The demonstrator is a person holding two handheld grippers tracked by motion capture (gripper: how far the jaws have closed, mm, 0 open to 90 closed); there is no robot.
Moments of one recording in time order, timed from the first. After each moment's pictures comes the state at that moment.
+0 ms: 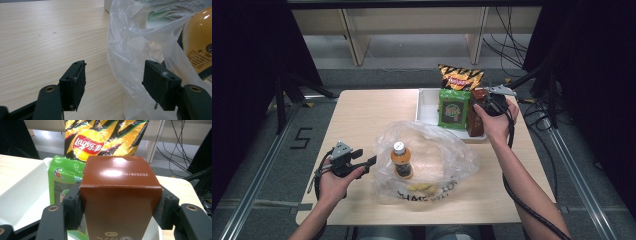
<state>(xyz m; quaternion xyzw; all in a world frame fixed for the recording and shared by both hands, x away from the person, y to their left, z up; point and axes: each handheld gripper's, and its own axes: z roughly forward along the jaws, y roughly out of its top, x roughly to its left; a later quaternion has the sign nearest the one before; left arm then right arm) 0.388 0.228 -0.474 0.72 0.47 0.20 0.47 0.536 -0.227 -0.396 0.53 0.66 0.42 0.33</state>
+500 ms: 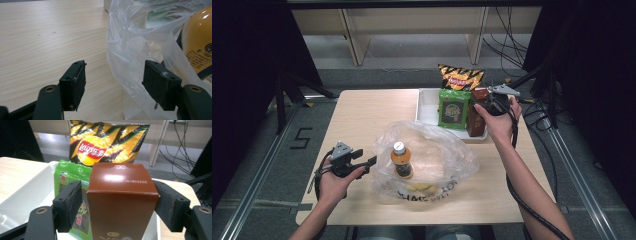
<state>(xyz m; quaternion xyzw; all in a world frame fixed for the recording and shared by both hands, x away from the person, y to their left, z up) 0.388 0.227 -0.474 0.72 0.47 0.20 0.47 0.528 -0.230 -0.388 0.53 0.66 0.44 0.32</state>
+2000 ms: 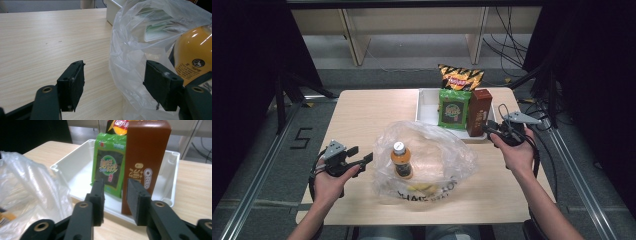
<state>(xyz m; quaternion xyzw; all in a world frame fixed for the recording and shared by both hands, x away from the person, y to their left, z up) 0.381 0.236 -0.460 0.69 0.47 0.21 0.50 0.435 -0.257 -0.399 0.48 0.70 0.47 0.24</state>
